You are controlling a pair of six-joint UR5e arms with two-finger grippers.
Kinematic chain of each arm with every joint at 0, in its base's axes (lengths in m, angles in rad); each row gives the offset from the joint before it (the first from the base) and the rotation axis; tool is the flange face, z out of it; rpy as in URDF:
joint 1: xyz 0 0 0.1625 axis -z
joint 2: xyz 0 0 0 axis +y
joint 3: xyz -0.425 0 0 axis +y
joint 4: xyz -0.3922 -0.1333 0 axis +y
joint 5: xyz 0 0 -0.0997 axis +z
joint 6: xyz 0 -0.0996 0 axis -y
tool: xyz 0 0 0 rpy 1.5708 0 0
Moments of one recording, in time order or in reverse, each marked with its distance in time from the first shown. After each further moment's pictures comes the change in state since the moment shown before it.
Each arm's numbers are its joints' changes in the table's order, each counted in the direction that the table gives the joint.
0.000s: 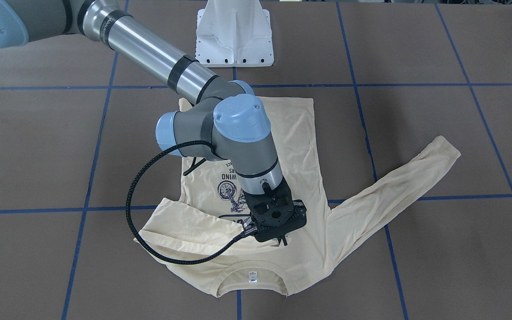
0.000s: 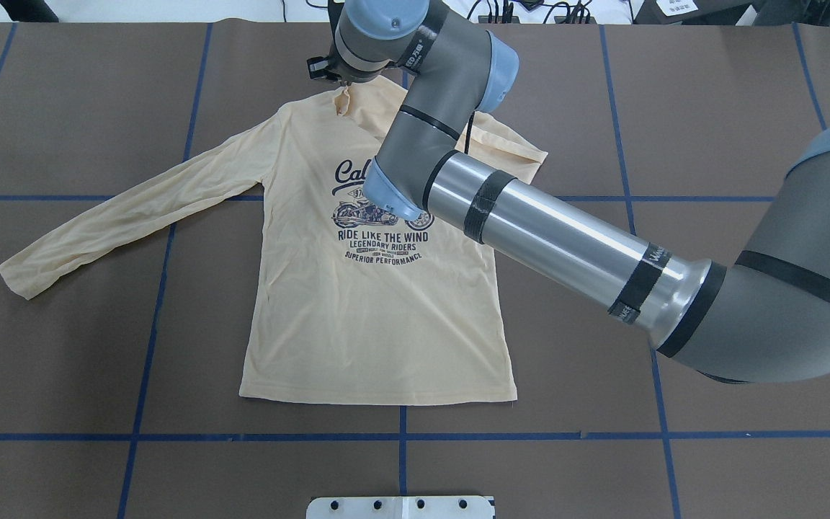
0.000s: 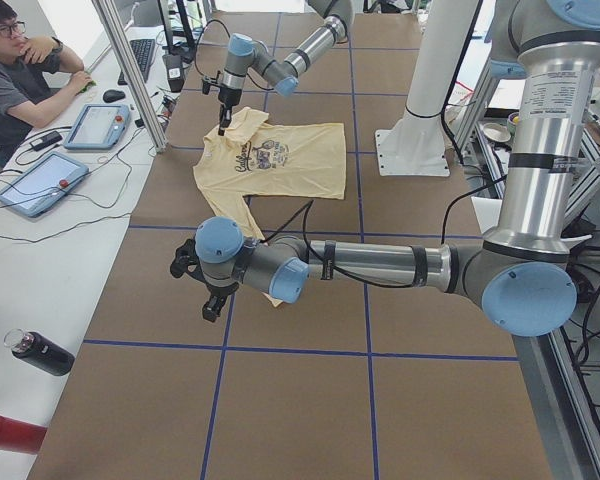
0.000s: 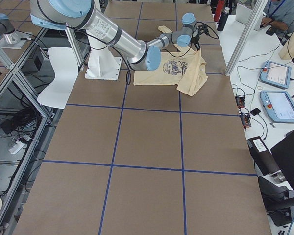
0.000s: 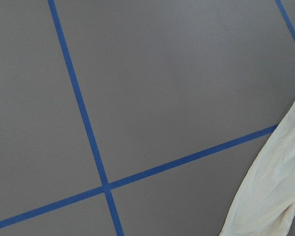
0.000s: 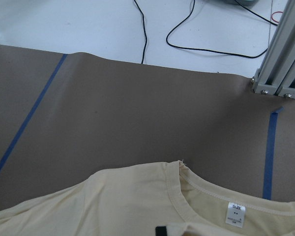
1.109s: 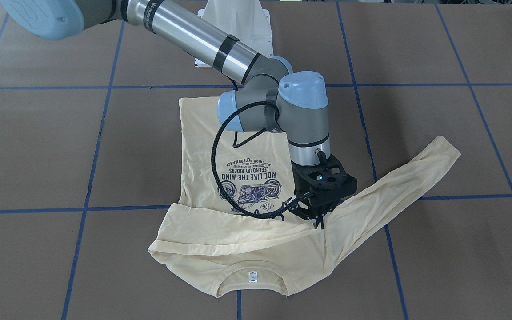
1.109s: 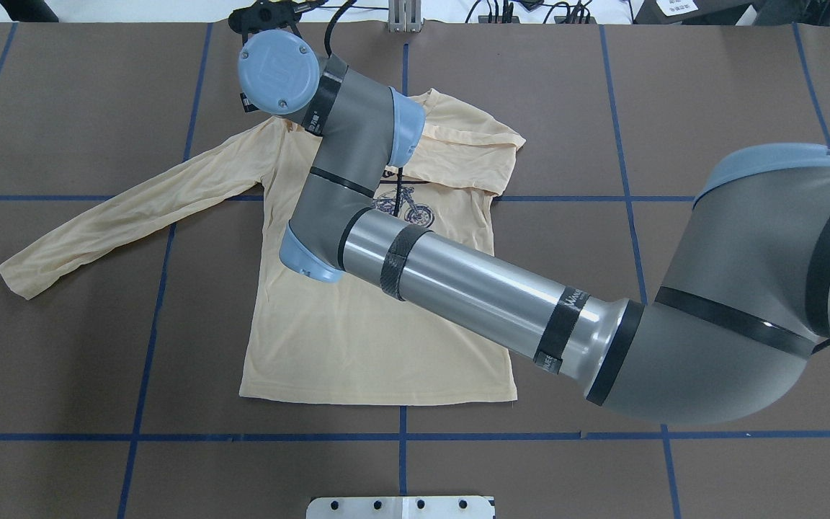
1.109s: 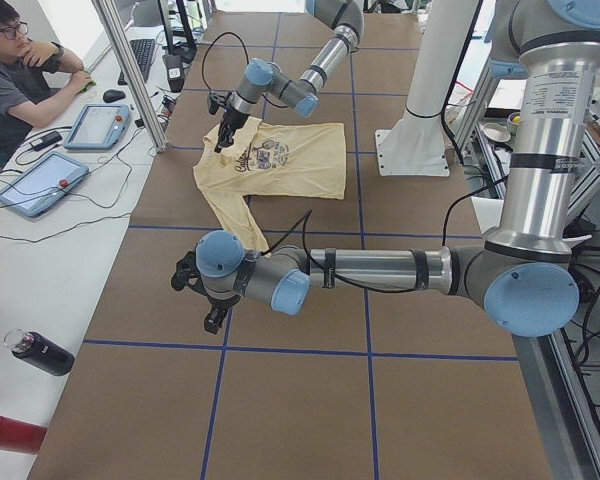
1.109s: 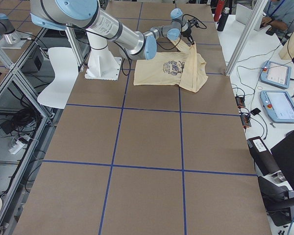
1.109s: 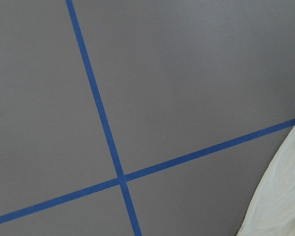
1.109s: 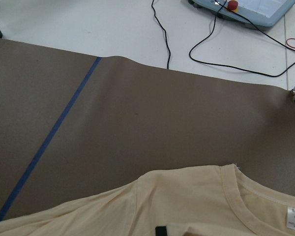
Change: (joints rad) left arm 0.007 -0.005 -0.064 0.059 -0.004 -0.002; right arm 0.123 -0.134 0.150 -0.010 0.233 -0.002
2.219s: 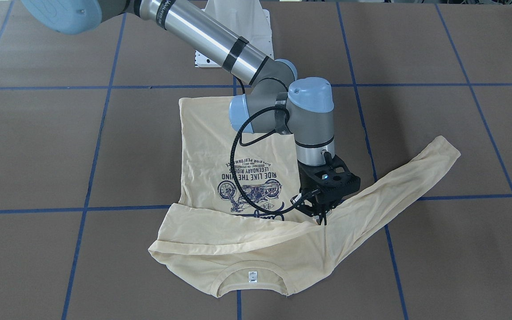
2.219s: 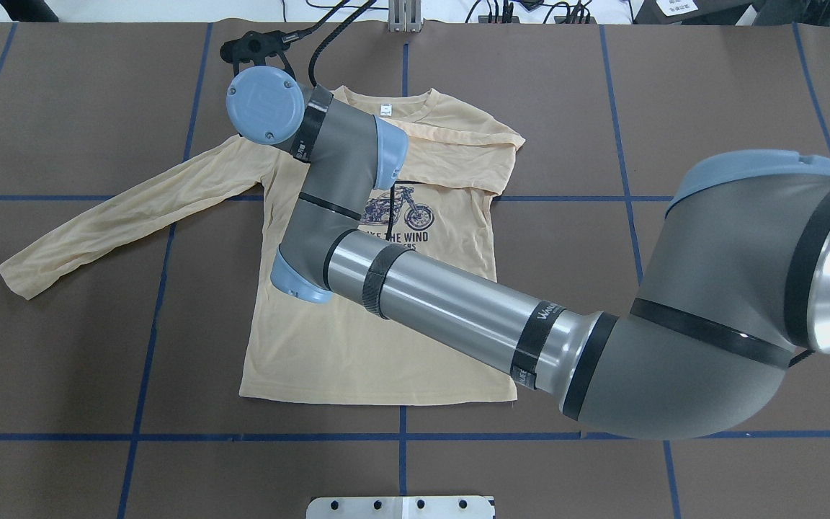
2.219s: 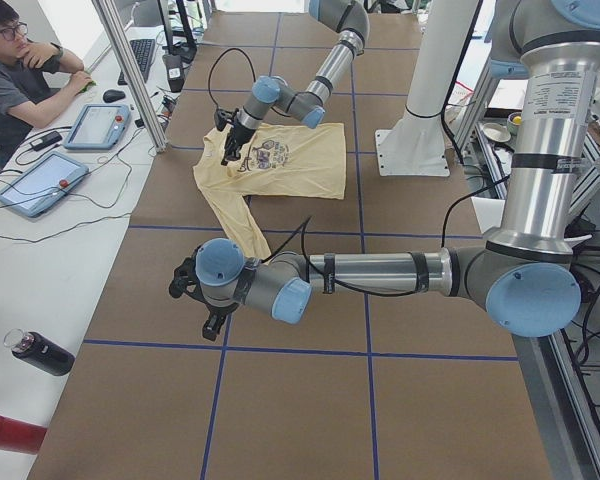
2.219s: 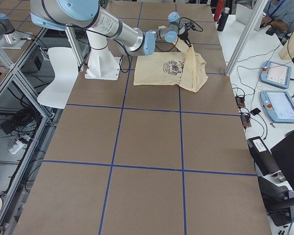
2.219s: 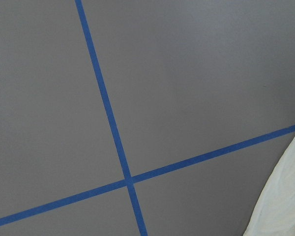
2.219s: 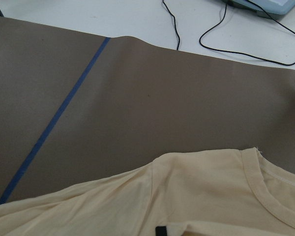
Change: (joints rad) left arm 0.020 0.002 -0.002 0.006 0.001 -0.004; right arm 0.036 -0.049 0.122 -0.064 0.028 -0.003
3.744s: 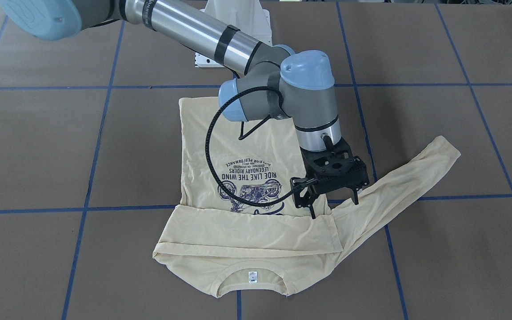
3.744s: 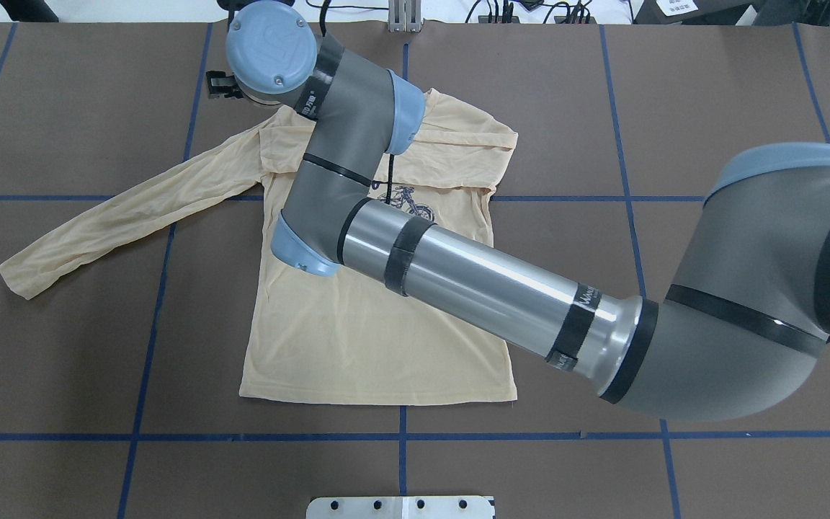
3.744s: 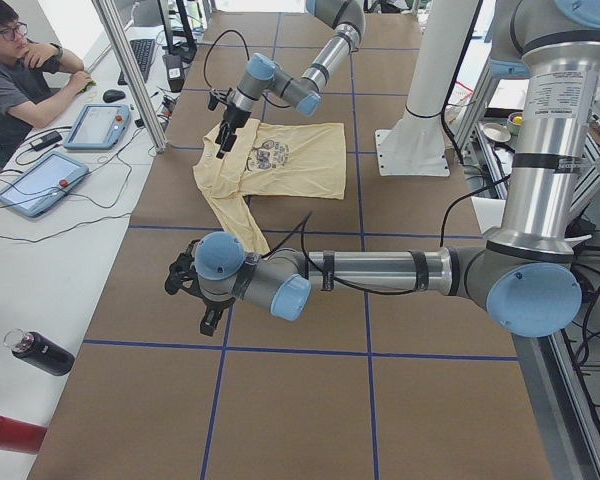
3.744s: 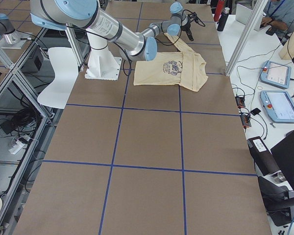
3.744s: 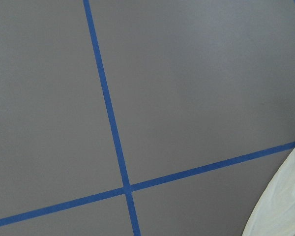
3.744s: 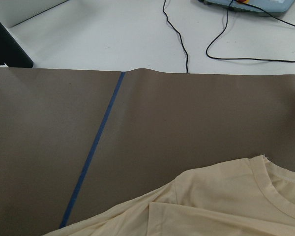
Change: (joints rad) left arm 0.010 -0.013 0.029 0.102 0.003 -0.196; right arm -0.055 0.139 -0.365 0.143 -0.130 0.152
